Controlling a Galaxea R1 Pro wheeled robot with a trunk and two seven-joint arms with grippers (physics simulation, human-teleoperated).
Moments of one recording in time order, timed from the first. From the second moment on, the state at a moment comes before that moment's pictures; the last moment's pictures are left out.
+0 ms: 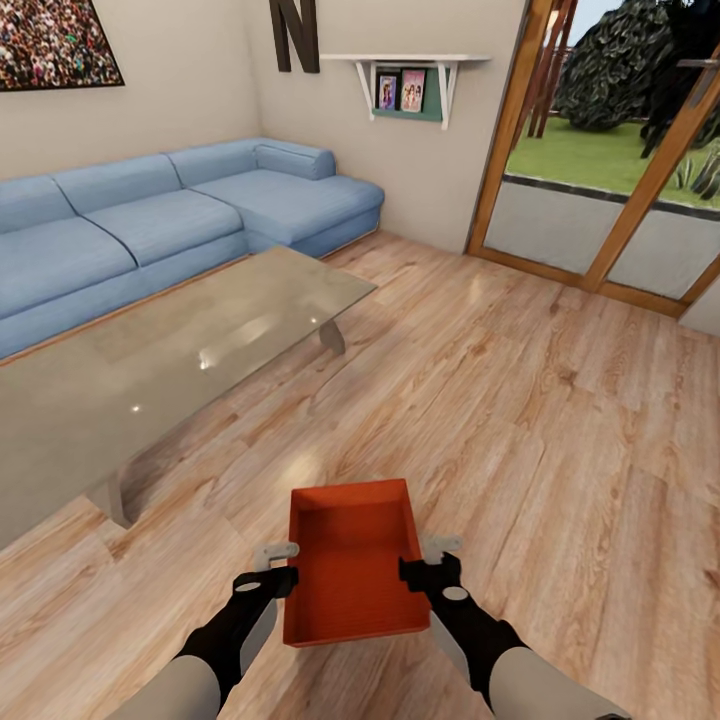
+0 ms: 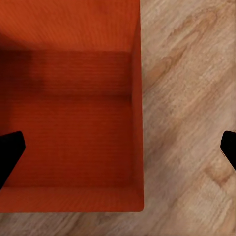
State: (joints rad) left arm -0.60 -0.13 -0.02 -0.43 0.10 0.15 0.26; right arm -0.65 0.14 0.20 -0.31 -0.04 -0.05 -0.16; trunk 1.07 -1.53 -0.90
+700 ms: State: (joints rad) left arm -0.60 -0.13 -0.02 -0.43 0.10 0.15 0.26; right arm -0.69 0.09 0.21 -0.29 -0.05 -0.10 -0.15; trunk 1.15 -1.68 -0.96
